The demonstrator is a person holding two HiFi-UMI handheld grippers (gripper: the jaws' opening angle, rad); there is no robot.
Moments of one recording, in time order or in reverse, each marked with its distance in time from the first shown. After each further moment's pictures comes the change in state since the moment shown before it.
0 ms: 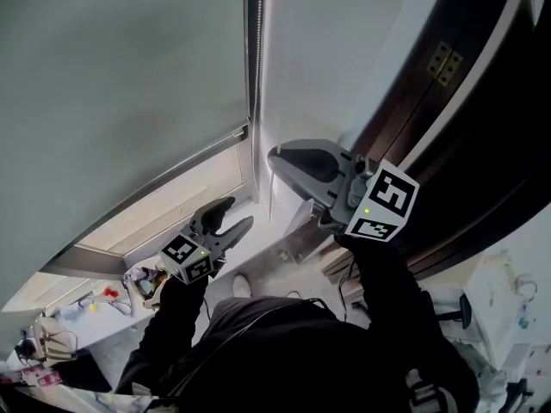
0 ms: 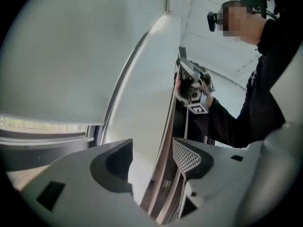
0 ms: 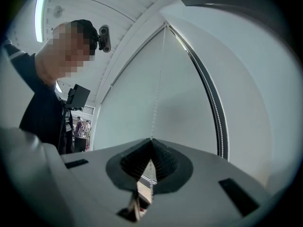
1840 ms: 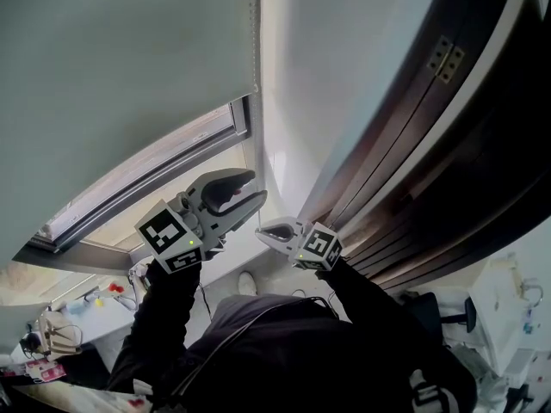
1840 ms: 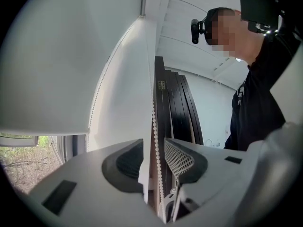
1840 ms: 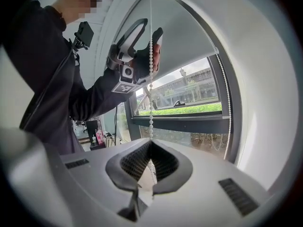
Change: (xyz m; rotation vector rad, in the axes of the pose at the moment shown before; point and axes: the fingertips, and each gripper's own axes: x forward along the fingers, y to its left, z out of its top) left arm 0.027 -0.061 0.129 0.205 -0.042 -0.194; right arm -0.025 0.051 -0.298 0.156 0.358 0.076
